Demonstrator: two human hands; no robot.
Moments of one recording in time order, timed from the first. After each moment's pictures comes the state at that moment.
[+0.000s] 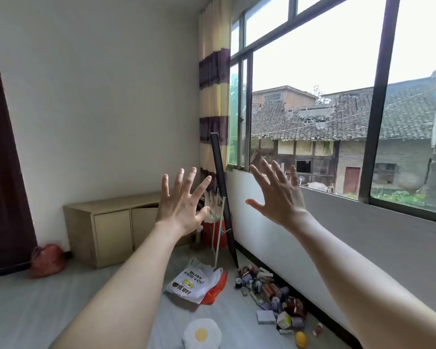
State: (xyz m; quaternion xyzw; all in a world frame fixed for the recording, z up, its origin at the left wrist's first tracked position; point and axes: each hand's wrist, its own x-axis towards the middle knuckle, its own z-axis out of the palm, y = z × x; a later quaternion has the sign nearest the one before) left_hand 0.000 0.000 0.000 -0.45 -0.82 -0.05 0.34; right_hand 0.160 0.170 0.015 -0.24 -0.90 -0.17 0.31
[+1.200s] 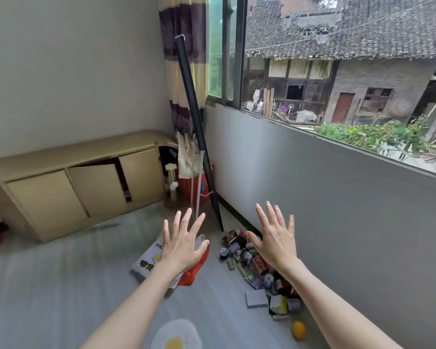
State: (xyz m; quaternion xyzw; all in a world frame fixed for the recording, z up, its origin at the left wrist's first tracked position) left_hand -0.351 0.470 -0.255 -0.48 -0.87 -0.10 0.04; right_hand -0.179 0.625 -0.251 -0.36 -0.91 0.01 0.21
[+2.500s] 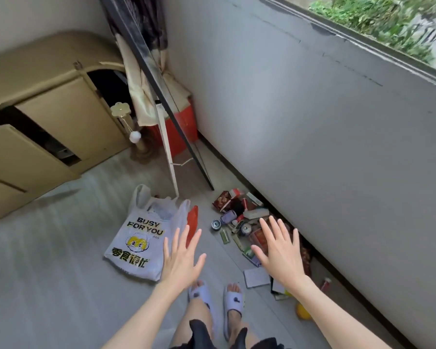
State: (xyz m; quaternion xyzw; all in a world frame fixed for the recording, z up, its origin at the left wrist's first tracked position) left_hand -0.595 0.819 -0.468 -0.47 -0.86 -0.04 -0.19; right_hand -0.405 0.975 -0.449 -0.44 -0.89 0.11 -0.08
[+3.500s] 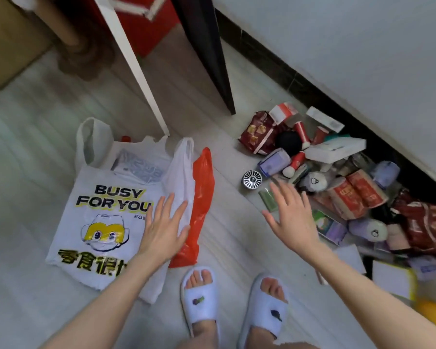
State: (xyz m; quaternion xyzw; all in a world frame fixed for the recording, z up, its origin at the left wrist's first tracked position) left_hand -0.825 0.843 -0.992 -0.53 -0.80 0.07 -0.26; right_hand -0.582 1.006 -0.989 -0.45 -0.87 0.19 -0.08
